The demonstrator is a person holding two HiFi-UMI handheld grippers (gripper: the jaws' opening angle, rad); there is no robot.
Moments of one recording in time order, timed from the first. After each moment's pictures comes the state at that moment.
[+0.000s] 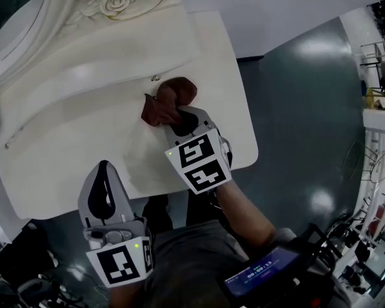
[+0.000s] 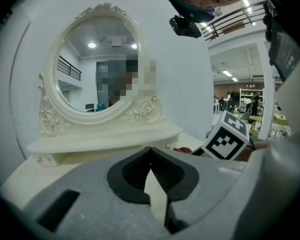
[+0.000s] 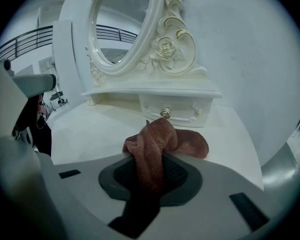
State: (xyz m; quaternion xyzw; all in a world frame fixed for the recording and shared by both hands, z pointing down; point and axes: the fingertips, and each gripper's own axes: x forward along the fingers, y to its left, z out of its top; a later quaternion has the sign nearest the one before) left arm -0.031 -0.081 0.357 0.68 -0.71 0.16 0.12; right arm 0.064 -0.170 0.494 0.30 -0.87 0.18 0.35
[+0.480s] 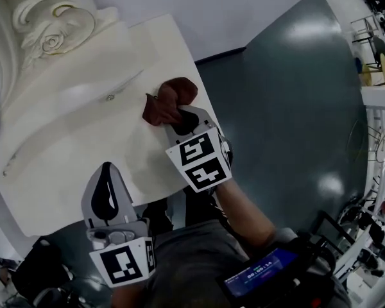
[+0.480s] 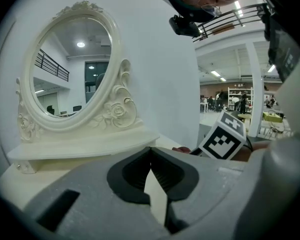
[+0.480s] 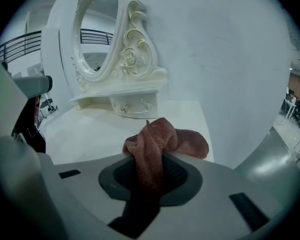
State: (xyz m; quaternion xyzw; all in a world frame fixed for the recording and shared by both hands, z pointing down) left arm 0.058 -0.122 0.355 0.72 -0.67 0.17 0.11; right arm 0.159 -0.205 0.491 0.36 -0.85 0.20 0.33
